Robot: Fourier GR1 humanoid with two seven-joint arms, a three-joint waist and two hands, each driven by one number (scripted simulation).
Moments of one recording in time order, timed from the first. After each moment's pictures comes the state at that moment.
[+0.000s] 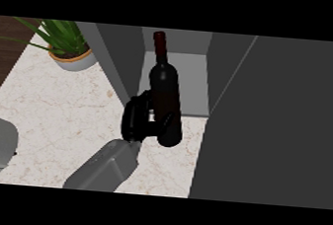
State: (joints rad) left arm -0.53 0.00 -0.51 -0.76 0.98 0.29 -0.72; right arm -0.11 -0.06 0.00 -2.39 -0.22 0.17 0.57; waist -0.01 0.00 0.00
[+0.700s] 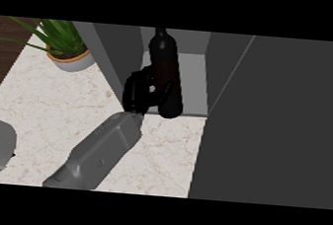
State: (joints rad) left arm -0.78 0.00 -0.43 -0.51 1.08 0.25 -0.71; right arm -0.06 -0.05 0.03 -2.39 -0.21 0.18 0.51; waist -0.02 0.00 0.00
